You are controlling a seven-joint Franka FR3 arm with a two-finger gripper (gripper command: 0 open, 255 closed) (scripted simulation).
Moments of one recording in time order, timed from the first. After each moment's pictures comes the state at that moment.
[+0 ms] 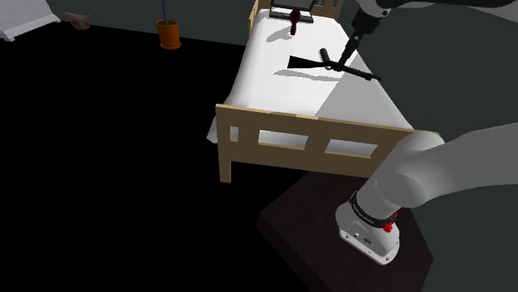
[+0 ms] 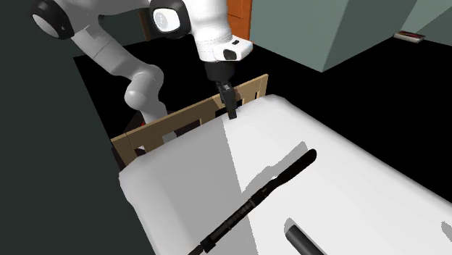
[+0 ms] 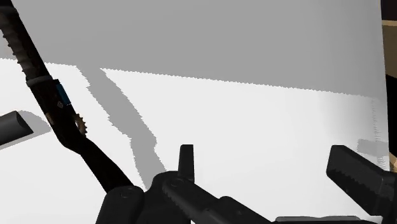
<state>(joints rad) 0.06 -0.64 -0.49 -2.31 -0.28 1.91 -0.65</state>
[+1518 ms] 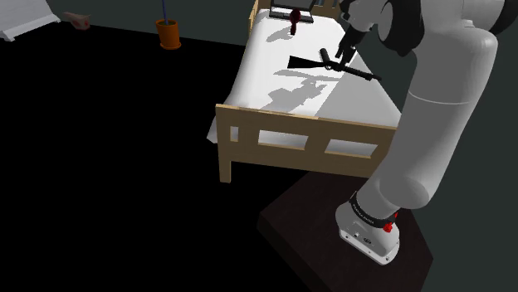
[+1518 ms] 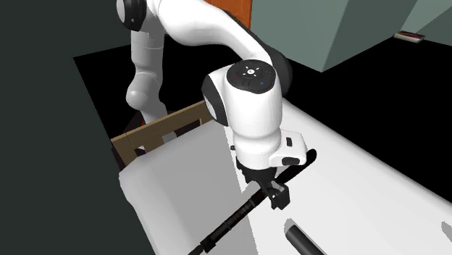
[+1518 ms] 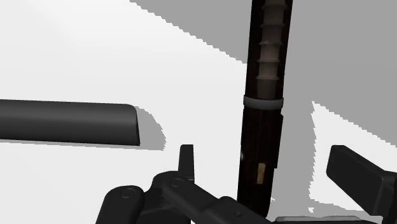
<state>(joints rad) 0.13 0.31 -1.00 -1.78 0.44 2.01 -1.76</state>
